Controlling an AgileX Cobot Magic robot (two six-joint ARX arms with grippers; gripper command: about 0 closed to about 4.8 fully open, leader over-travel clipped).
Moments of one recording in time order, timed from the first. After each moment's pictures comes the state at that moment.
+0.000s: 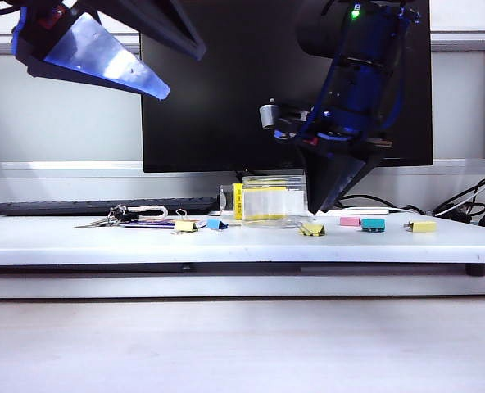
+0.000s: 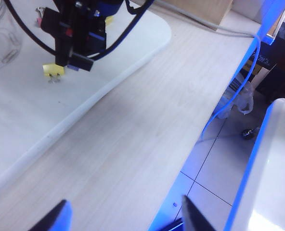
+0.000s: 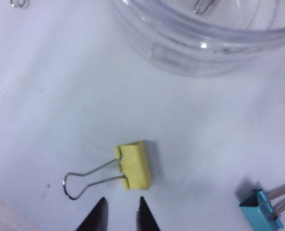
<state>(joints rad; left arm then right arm) -0.84 0.94 0.68 -0.26 0.22 -0.04 0.52 1.75 1.37 -0.73 -0.03 -0.11</state>
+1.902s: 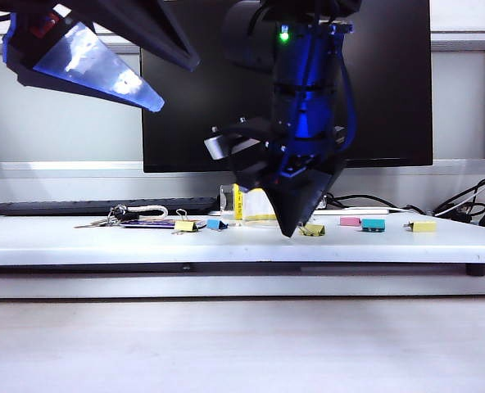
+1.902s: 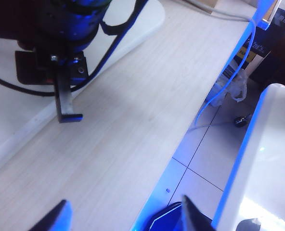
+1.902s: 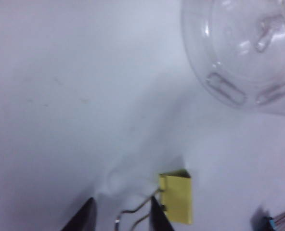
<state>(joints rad) -0.84 0.94 0.68 -0.31 0.25 -0.04 0.71 1.83 1.37 -0.69 0.31 -0.20</state>
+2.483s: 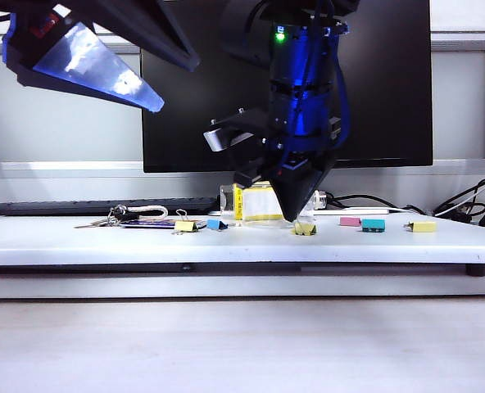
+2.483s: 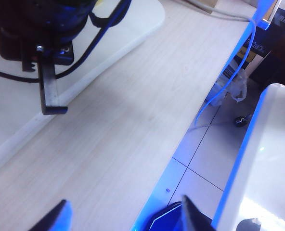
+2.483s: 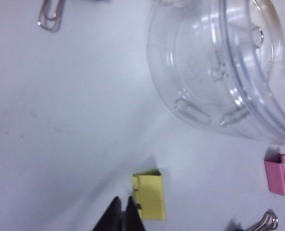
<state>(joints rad) -0.84 0.94 0.68 -0.31 0.25 -0.04 0.71 1.83 1.37 -0.63 0.35 -0.21</state>
